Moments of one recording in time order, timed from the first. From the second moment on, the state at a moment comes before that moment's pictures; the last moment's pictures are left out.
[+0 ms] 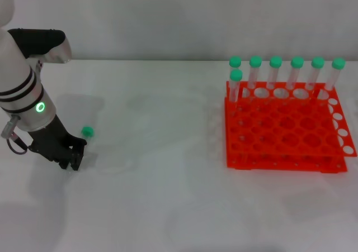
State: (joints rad) left arm -1.00 -1.94 1.15 0.52 2.83 1.35 -2.98; right arm 0.49 2.01 -0.27 -0.13 -1.16 -1.58 0.06
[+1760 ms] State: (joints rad) left arm -0.58 -2.07 1.09 1.36 1.99 1.36 -2.02; right arm 0.50 1.92 -0.98 -0.54 -1.16 -1.54 1.14
